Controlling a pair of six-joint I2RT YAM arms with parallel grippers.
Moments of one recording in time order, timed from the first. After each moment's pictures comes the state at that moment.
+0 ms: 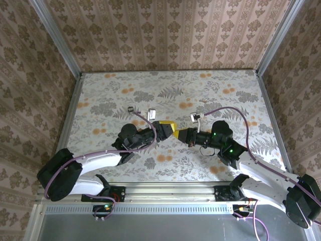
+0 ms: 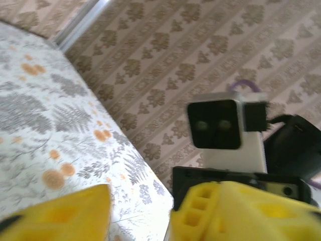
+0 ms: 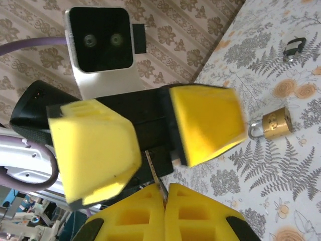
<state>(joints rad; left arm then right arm) -0.86 1.29 0.46 0.92 0.37 -0.91 0.63 0.95 0.48 0.34 -0.54 0.81</state>
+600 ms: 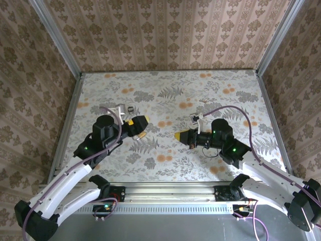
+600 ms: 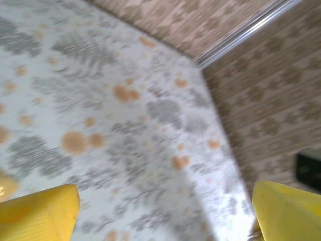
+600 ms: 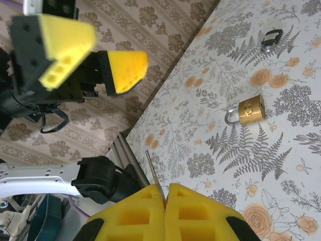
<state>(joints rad) -0.63 0.77 0.71 -0.31 0.17 -0.75 0.63 0.91 0.55 0.10 -0.53 0.66</state>
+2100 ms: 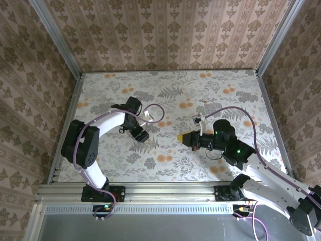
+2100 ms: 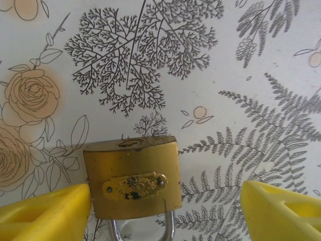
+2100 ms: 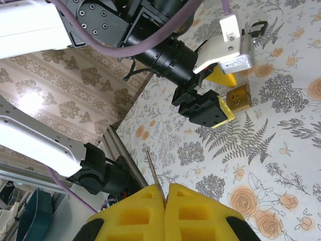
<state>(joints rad) -0.47 1.72 1.08 -0.73 0.22 0.50 0.63 0.84 0.56 -0.05 -0.50 0.63</state>
